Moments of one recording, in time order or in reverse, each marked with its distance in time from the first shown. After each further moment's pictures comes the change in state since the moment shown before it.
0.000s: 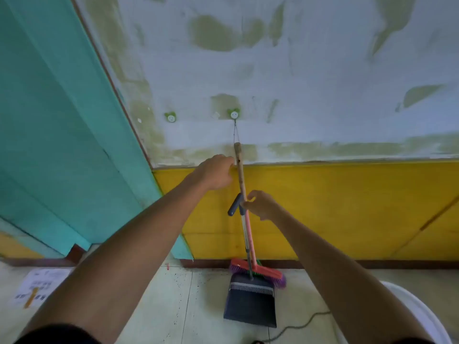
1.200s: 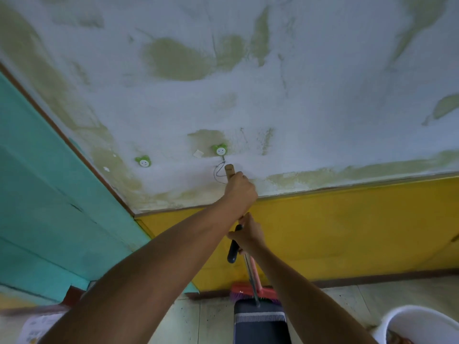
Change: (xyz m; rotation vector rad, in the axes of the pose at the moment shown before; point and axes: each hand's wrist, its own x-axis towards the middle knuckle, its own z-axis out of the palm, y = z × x) left_hand 0.142 0.040 0.015 1.076 -0.258 0.326; right_hand 0.111 -0.012 0.029 0.302 0.108 0.112
